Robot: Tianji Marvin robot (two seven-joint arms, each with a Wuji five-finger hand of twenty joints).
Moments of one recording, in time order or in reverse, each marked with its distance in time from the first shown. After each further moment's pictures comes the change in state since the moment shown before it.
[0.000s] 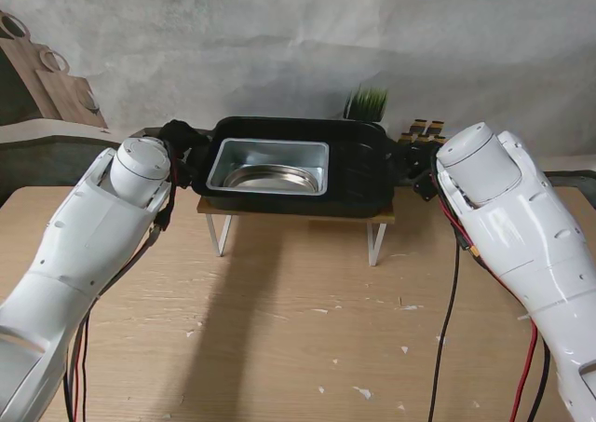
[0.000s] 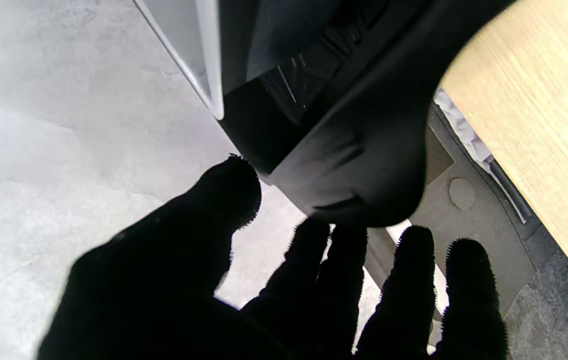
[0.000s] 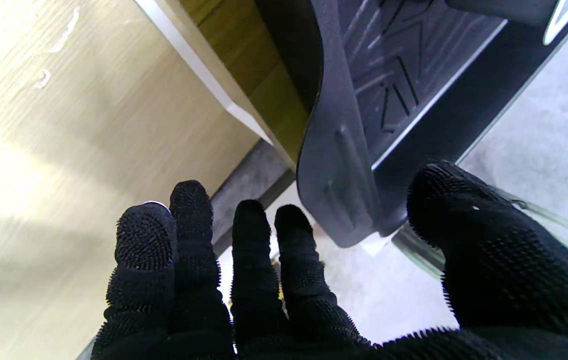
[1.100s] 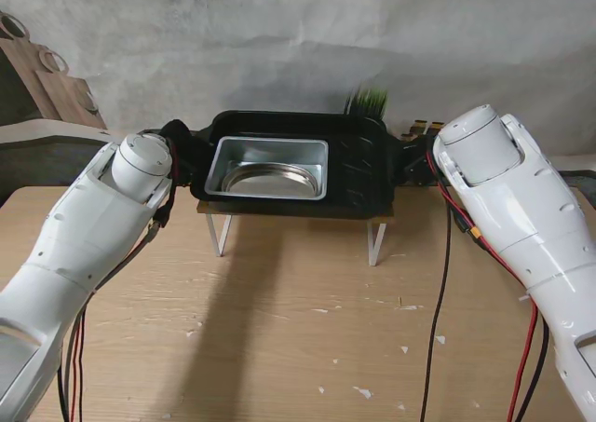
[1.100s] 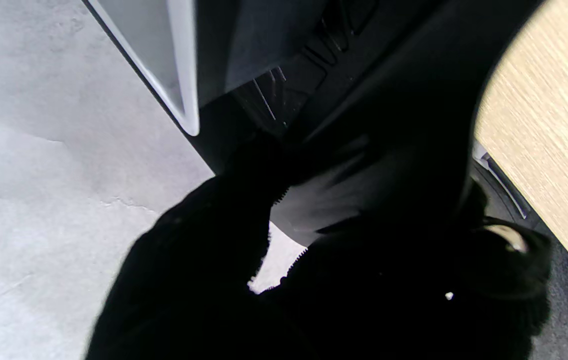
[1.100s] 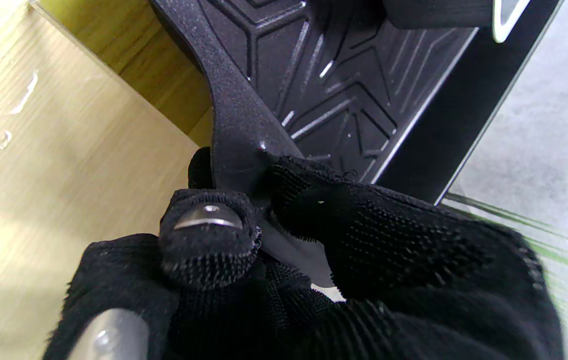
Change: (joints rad) left arm -0.041 0.020 0.069 0.020 -0.022 0.016 -0.012; right arm 0.110 -0.006 -0.059 0.114 0.205 0.008 0.001; left_hand 0.237 -0.086 -0.168 -0.078 0.230 0.268 0.376 0.194 0.691 0.139 0.439 0.423 0.784 0.120 0.782 0.315 0.752 0.289 0.807 0.174; right_hand 0.465 -0.201 0.329 -0.152 0.304 0.289 0.218 -0.117 0.626 0.190 0.052 0.012 0.854 -0.205 0.430 0.138 0.821 -0.049 0.308 -0.026
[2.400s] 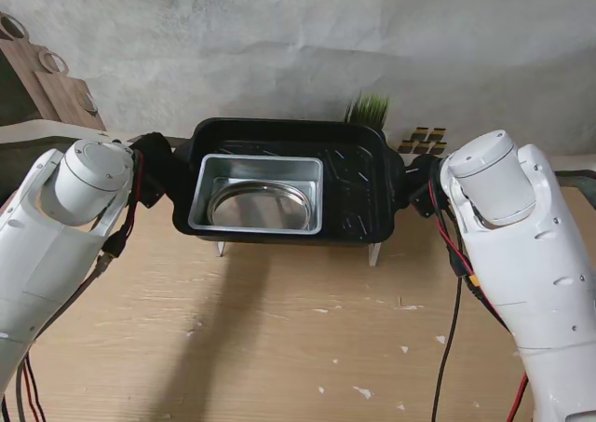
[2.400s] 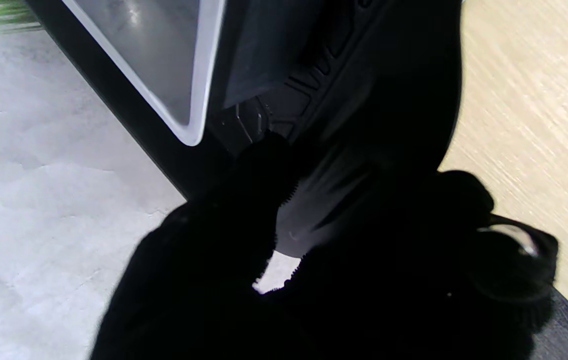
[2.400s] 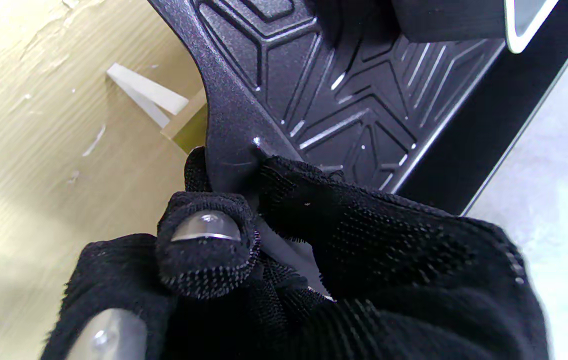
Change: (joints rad) left arm 0.235 0.175 -0.161 -0.490 0.165 0.199 -0.326; right arm -0.297 -0.109 0.301 -0.393 -0.548 0.059 0.402; left_hand 0.020 -0.001 0.021 -0.004 -0.014 0.059 0.034 -0.003 0.007 0.034 -0.088 -0.011 0.040 0.000 0.025 -0.022 0.075 -0.005 0.003 -0.050; right_hand 0.045 -0.012 0.013 -0.031 -0.011 0.022 -0.009 0.028 -0.001 0.013 -0.033 -0.014 0.000 0.004 0.032 0.037 0.000 0.008 -0.001 0.000
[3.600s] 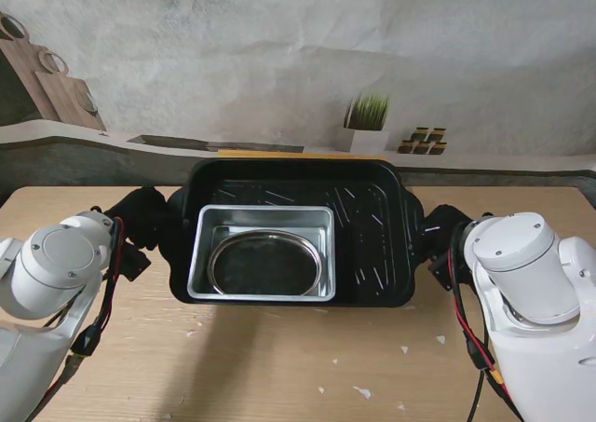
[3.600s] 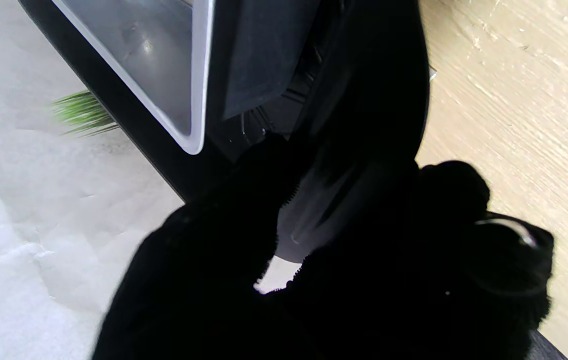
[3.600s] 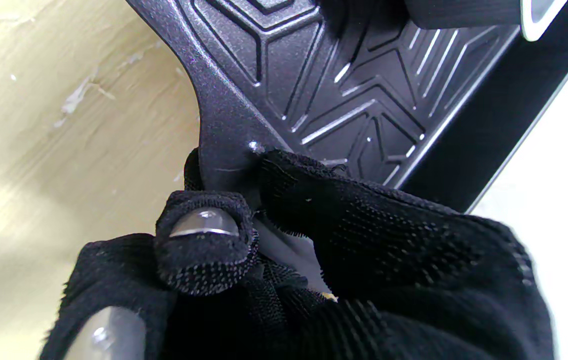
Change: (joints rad) left arm 0.500 0.030 -0.249 -0.471 0.088 -0.041 -0.052; right arm -0.439 -0.007 0.155 -0.460 -0.127 0.002 0.012; left_hand 0.006 0.000 0.000 0.000 0.001 0.025 -0.008 0.000 0.000 -0.017 0.025 -0.025 0.000 -0.018 -0.028 -0.045 -0.001 -0.030 -0.029 -0.009; right_hand -0.004 -0.037 -0.001 0.000 0.001 -0.003 0.008 0.000 0.006 -0.005 0.014 -0.016 -0.001 0.008 -0.012 -0.003 -0.002 0.007 -0.002 -0.012
